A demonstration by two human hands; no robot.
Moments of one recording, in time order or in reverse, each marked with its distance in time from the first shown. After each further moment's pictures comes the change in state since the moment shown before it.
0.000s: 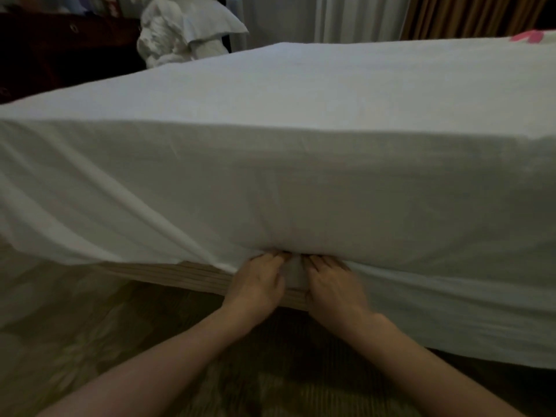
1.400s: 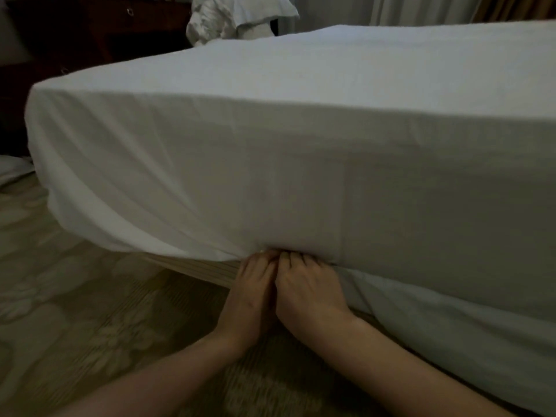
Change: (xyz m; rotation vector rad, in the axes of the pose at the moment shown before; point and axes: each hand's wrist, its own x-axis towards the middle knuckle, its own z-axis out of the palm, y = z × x) left_hand -0.023 -0.092 0.006 -0.133 0.316 0.119; right_hand 0.058 -0.111 -0.005 -0.006 -0.031 -0.119
